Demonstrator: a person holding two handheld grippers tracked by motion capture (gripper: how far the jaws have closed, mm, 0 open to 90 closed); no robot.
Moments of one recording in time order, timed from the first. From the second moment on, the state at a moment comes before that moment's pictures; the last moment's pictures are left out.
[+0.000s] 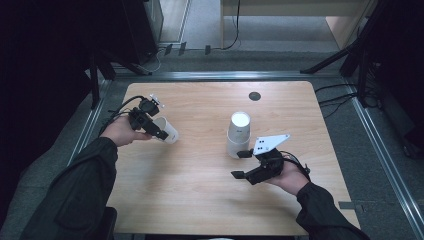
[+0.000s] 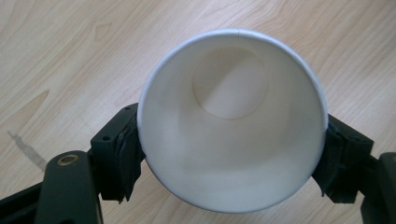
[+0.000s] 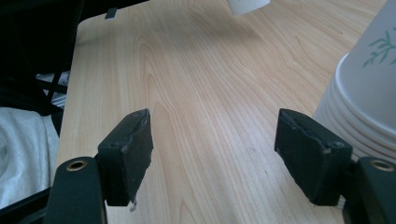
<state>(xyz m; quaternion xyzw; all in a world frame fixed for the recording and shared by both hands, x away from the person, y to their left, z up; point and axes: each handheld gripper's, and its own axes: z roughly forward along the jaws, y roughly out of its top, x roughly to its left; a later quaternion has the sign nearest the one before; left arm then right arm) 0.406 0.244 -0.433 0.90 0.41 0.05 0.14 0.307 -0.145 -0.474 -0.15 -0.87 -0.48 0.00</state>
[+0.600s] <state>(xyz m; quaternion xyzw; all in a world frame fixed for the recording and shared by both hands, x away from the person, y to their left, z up) 0.437 0.244 -0.447 0.89 0.46 0.03 0.06 0.308 -0.148 -0.474 -0.16 -0.86 -0.48 0.00</state>
